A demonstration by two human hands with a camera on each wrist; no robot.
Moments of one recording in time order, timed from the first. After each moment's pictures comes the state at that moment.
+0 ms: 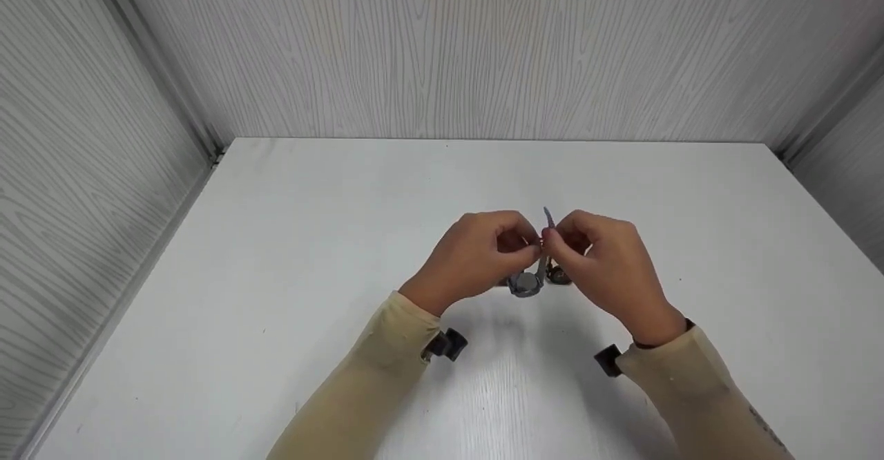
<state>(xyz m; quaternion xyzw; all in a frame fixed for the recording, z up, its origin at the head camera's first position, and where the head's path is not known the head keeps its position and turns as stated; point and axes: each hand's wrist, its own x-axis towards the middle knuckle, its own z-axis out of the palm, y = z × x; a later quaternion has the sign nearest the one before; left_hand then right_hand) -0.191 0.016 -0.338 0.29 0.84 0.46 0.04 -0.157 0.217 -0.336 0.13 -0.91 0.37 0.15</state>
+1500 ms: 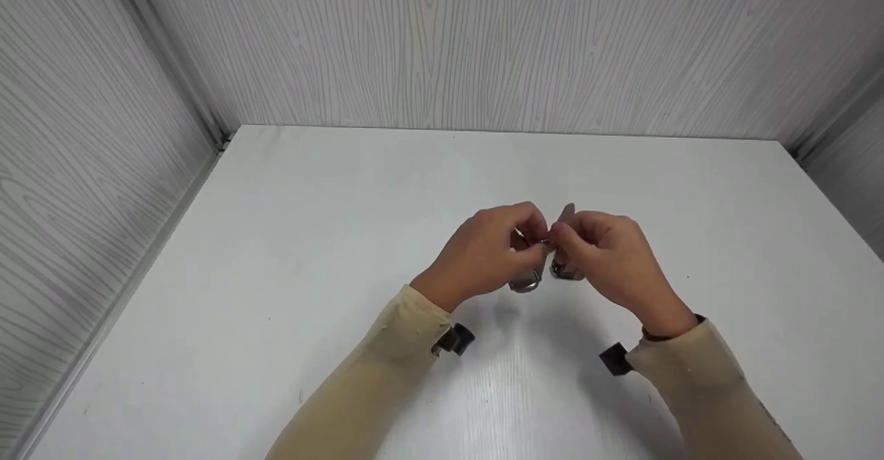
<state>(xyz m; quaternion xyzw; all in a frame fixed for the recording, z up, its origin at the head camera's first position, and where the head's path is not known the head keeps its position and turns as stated) -0.190 0.019 -0.342 0.29 0.83 0.47 0.04 -0.163 0.222 -0.339 0.11 -0.87 0.48 0.03</state>
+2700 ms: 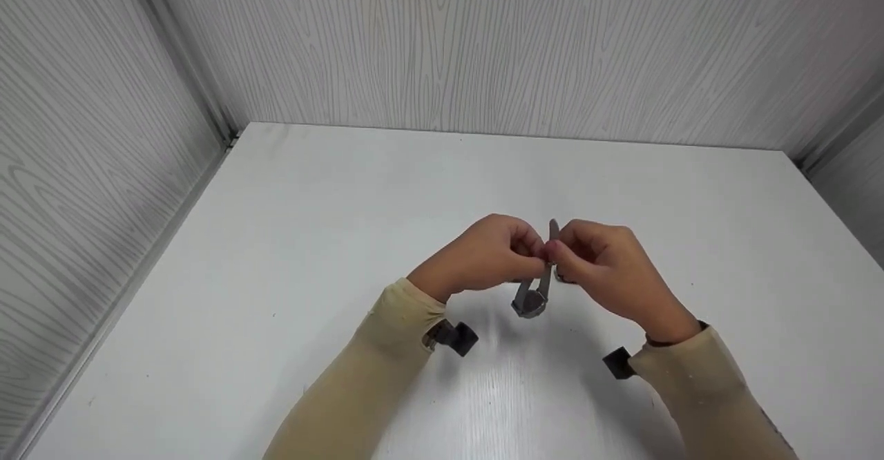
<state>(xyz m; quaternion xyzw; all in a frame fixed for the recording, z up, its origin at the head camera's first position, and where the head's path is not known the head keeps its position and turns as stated) -0.194 0.007 -0.337 0.26 0.79 0.52 0.20 -0.161 0.218 -0.344 0.23 -0.86 0.45 0.06</state>
